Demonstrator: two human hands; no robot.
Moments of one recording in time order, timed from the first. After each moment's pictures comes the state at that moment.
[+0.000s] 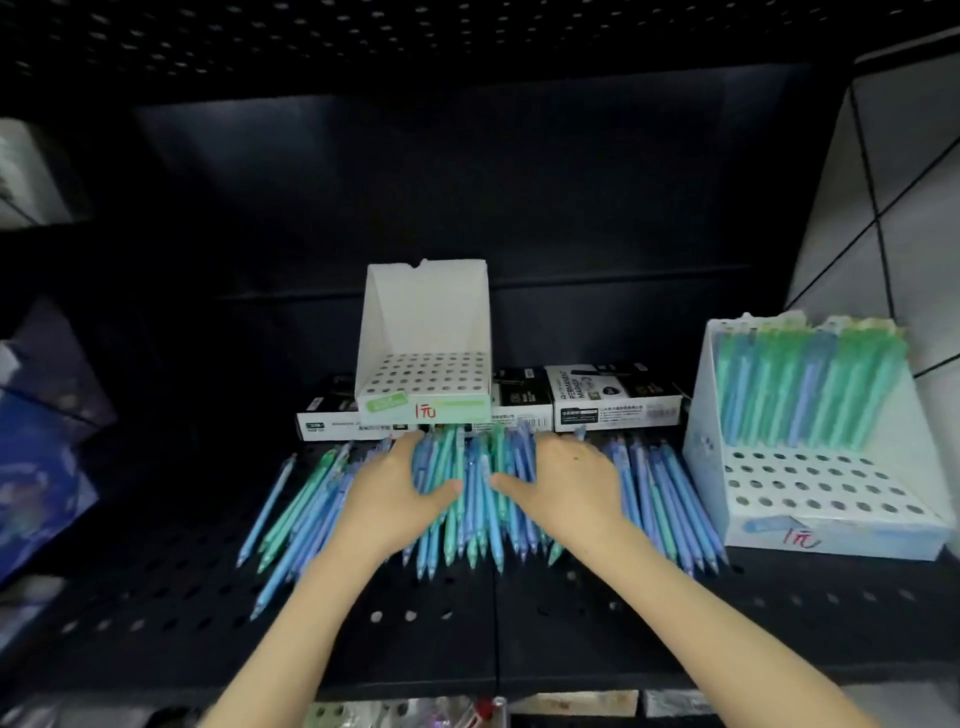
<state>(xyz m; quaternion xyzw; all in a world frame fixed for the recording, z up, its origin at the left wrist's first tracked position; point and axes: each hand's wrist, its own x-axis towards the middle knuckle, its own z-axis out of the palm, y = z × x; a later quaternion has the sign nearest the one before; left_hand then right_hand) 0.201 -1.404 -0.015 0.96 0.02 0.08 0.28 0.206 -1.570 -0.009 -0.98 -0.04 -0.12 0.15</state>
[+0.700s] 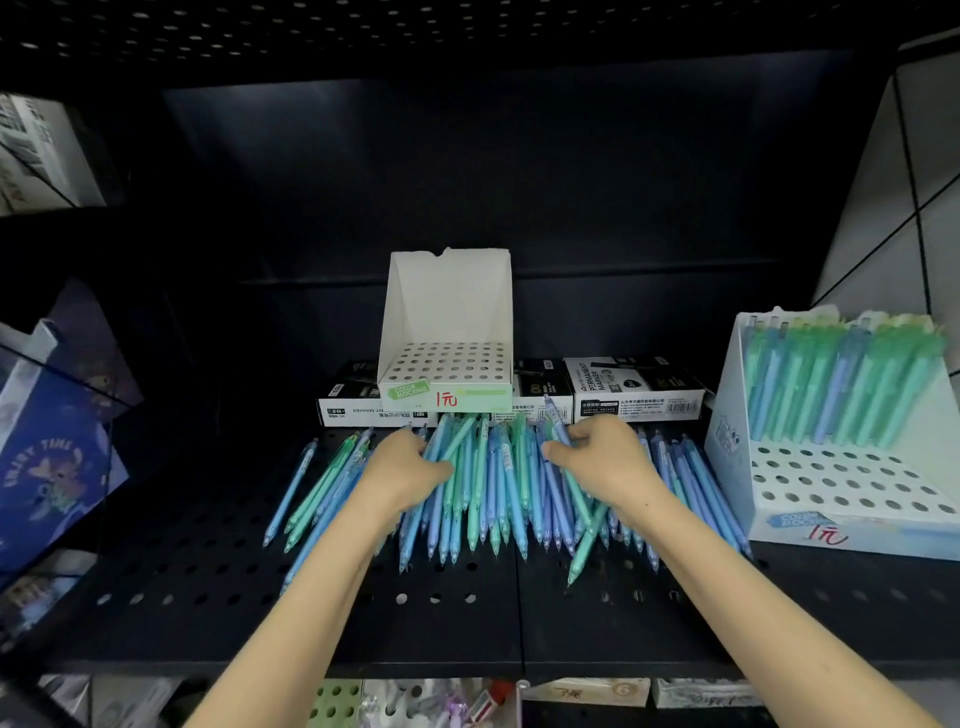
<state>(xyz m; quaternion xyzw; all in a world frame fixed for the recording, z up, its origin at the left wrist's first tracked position) 0.216 -1.392 -0.007 0.93 0.07 0.02 0.37 0.217 -1.582 -0.006 -0.89 0.00 -0.05 0.46</state>
